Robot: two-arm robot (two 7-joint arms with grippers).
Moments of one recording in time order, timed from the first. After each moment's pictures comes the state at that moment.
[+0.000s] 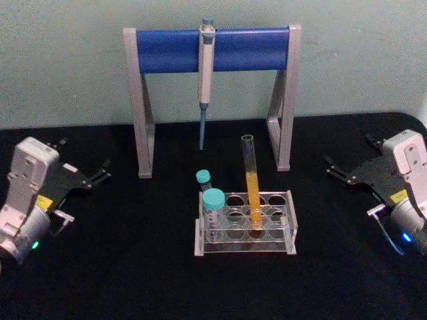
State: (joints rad) left arm -0.20 0.60 0.45 -1.41 -0.25 -0.12 0.03; right arm 0.20 0.60 -0.45 -1.41 0.25 -0.12 -0.03
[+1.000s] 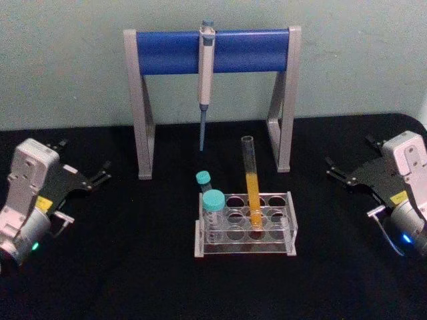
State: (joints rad) left arm -0.20 0.60 0.45 -1.41 -0.25 -0.12 0.03; right arm 0.20 0.60 -0.45 -1.41 0.25 -0.12 -0.03
